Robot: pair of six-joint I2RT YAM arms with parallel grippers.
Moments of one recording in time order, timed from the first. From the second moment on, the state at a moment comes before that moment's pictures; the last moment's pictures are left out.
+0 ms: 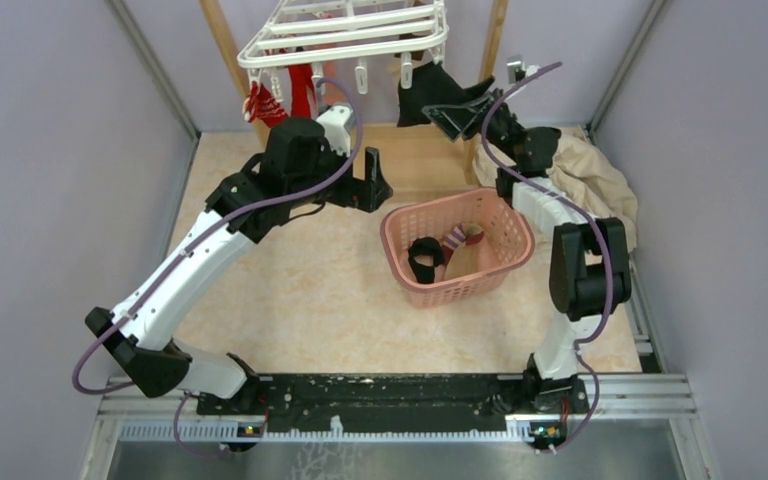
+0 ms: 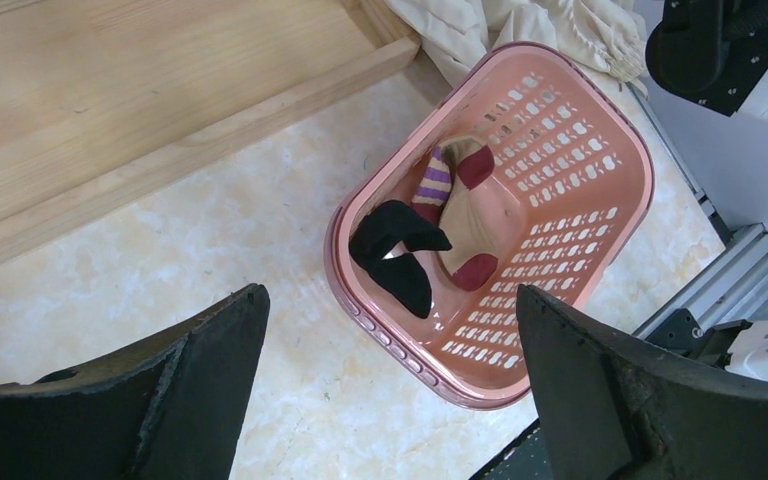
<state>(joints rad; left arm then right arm) -0.72 1.41 1.65 -0.69 0.01 -0.31 0.15 1.79 1.29 1.30 -0.79 1.04</state>
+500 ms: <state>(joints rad) -0.72 1.36 1.65 -0.71 -0.01 -0.31 0.23 1.63 1.18 1.04 -0.75 0.85</state>
